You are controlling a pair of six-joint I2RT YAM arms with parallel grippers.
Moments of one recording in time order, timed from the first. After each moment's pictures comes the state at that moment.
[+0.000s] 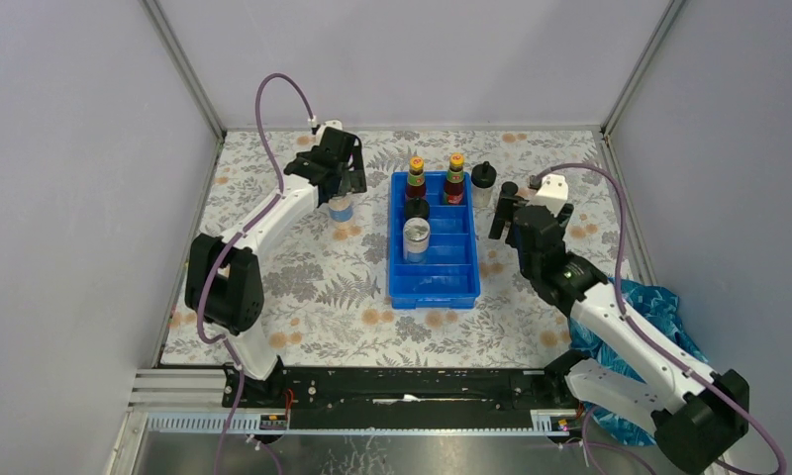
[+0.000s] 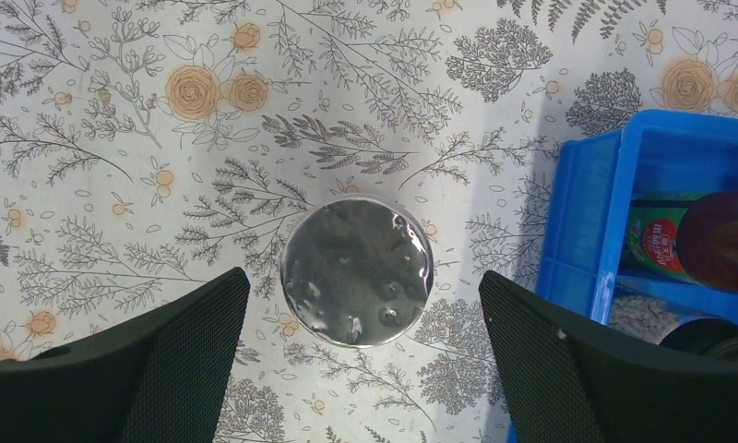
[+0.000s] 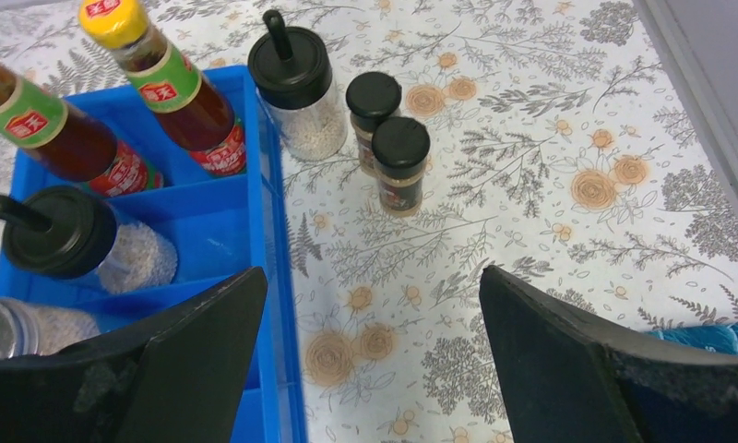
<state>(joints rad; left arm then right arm) -0.37 1.74 1.46 -0.57 -0.36 -0.41 0.57 0.93 0.75 -0.27 0.64 0.36</state>
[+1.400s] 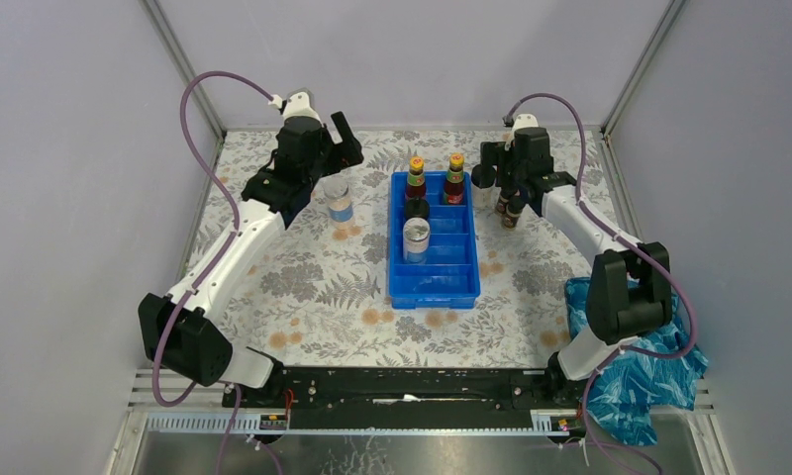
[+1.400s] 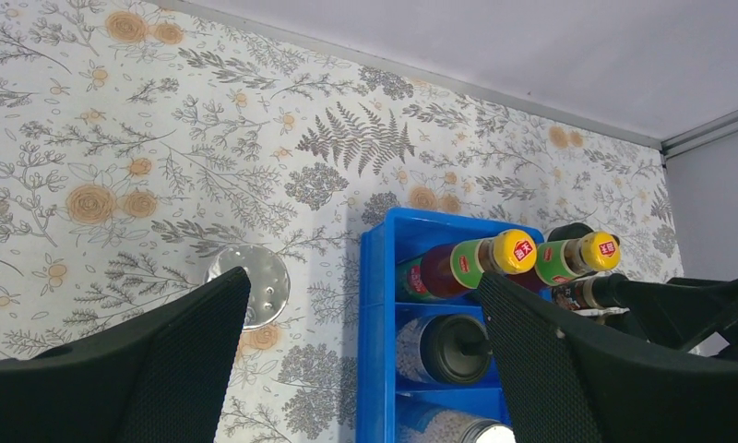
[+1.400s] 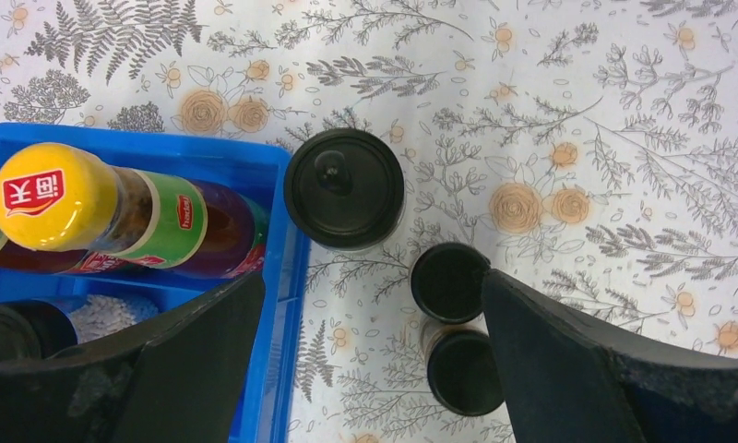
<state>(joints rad) -0.37 1.42 1.37 -0.34 -0.22 -0.53 0.23 1.63 1.24 -0.21 0.08 0.13</state>
